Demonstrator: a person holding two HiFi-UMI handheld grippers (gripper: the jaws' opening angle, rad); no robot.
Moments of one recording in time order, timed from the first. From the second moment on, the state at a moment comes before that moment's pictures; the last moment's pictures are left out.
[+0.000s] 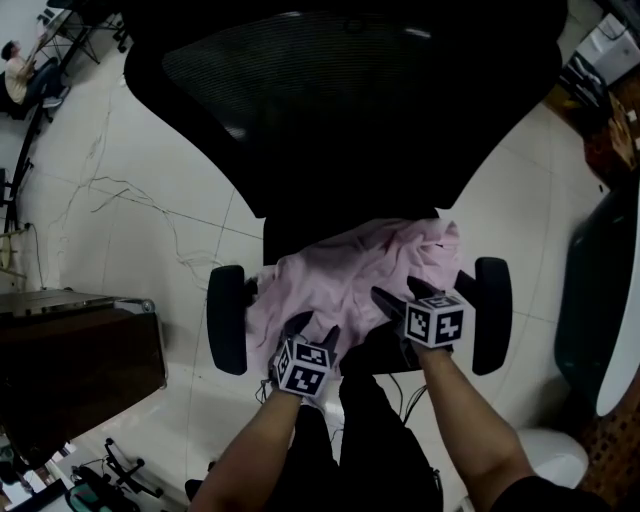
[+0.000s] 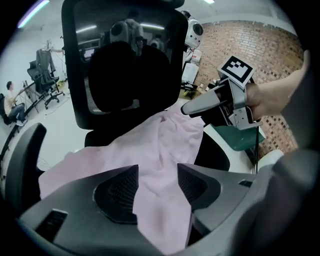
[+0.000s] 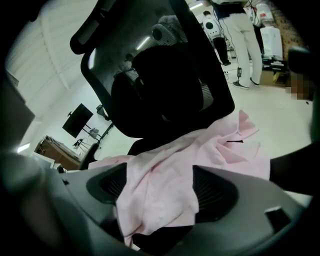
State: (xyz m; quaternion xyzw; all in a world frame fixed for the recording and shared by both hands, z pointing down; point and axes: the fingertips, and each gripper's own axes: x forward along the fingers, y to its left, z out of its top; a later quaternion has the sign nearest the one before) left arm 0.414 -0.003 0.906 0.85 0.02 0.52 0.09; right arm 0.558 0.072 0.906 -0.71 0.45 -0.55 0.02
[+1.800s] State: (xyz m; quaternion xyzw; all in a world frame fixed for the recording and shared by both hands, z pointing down) left arm 0.460 -0.024 0.841 0.90 -0.03 0.44 0.00; right arm 0.563 -0.022 0.755 -0.78 0.54 -0.32 0.01
